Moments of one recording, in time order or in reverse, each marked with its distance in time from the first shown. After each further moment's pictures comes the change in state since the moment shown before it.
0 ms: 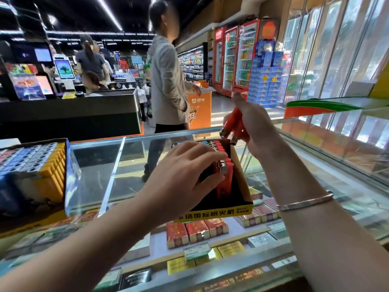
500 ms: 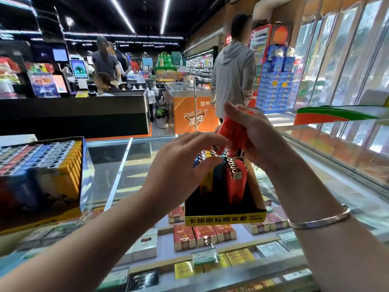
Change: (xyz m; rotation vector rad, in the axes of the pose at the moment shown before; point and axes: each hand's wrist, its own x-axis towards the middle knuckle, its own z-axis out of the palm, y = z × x) left_hand 0.003 -0.012 -0.014 -0.206 0.322 -0.049; right_hand -0.018 -0.003 0.020 0.260 -0.421 -0.076
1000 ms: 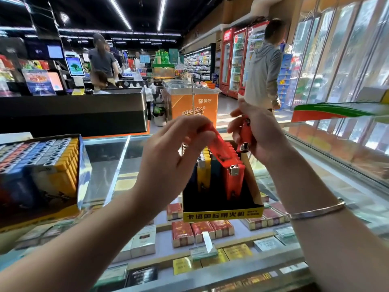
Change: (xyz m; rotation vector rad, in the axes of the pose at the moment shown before) left_hand 0.004 0.007 -0.007 -0.130 0.218 0.057; right_hand 0.004 0.002 -0.016 -0.108 0.245 0.048
